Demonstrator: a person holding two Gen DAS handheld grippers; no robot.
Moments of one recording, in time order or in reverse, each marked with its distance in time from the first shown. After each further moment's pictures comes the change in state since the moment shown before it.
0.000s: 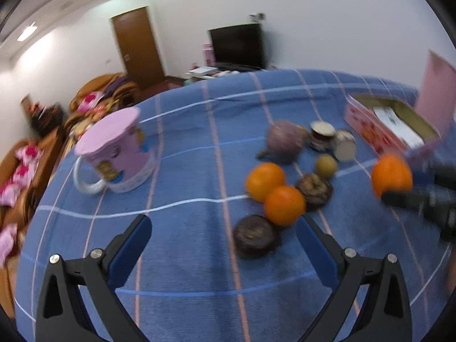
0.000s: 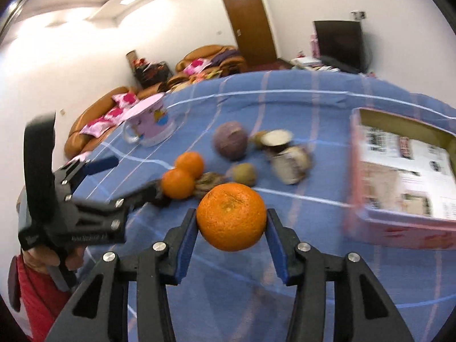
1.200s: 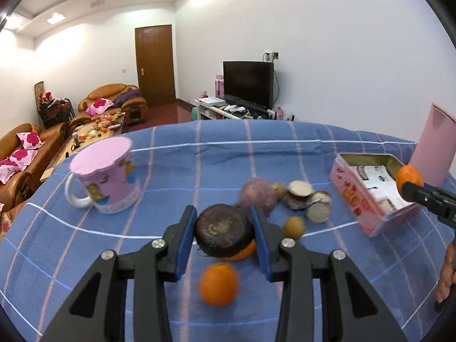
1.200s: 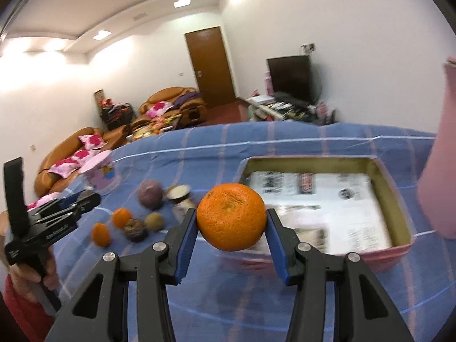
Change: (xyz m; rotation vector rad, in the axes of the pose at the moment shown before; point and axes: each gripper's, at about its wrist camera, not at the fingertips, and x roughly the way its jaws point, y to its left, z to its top) left arm -0.015 -0.021 0.022 -0.198 -0.195 -0.021; right arm -0.073 -0.084 0.009 0.057 -0.225 -0.196
